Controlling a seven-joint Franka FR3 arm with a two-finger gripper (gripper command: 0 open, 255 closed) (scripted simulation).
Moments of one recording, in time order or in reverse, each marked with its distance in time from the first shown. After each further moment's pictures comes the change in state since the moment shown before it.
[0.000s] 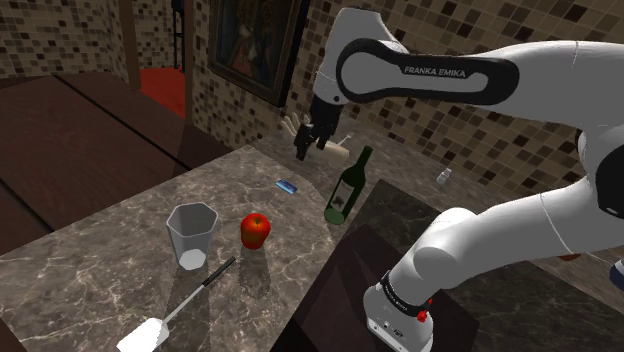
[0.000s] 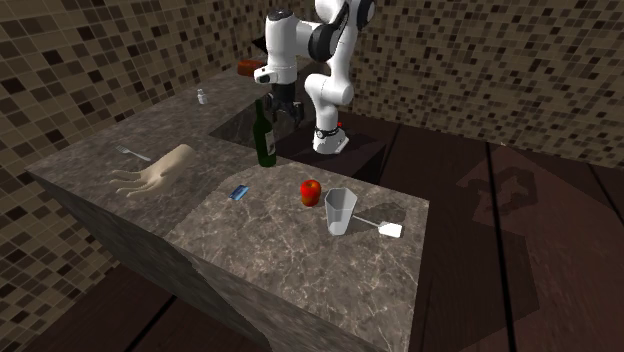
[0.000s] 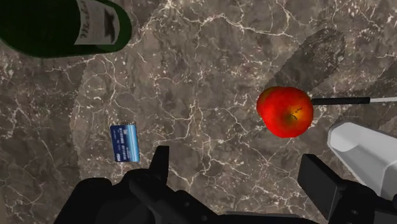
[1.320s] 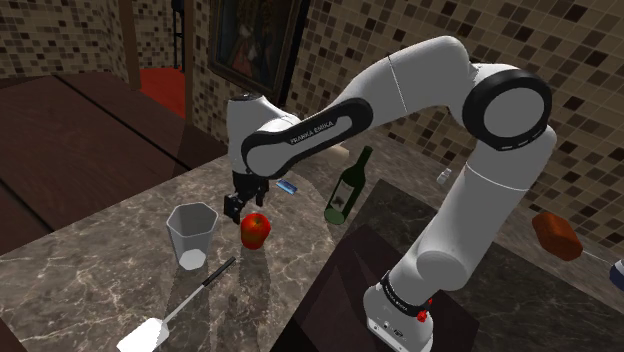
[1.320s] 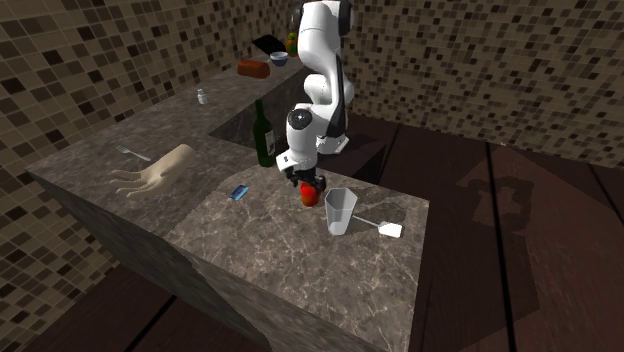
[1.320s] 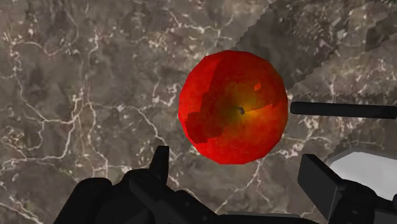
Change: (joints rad) arm 0.083 0.653 0.186 0.138 -0.129 0.306 0.267
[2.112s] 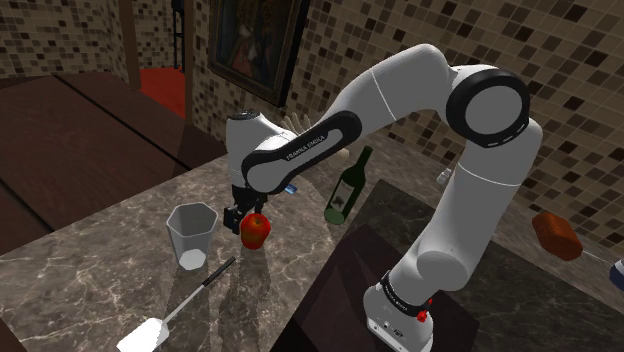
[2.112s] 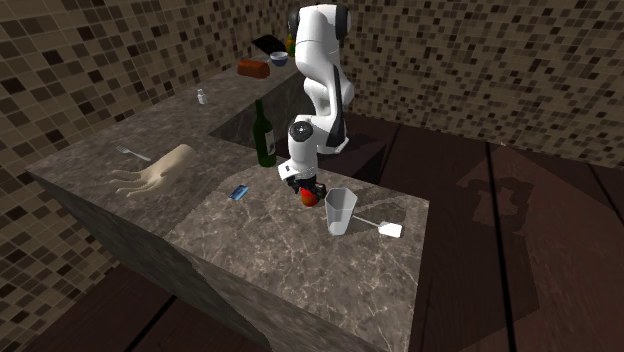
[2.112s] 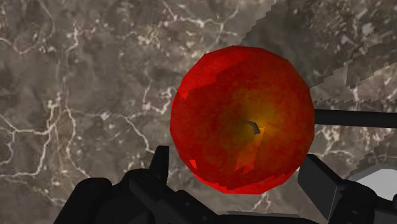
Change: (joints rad) arm 0.008 0.072 -0.009 -0.033 -0.037 0.096 0.028
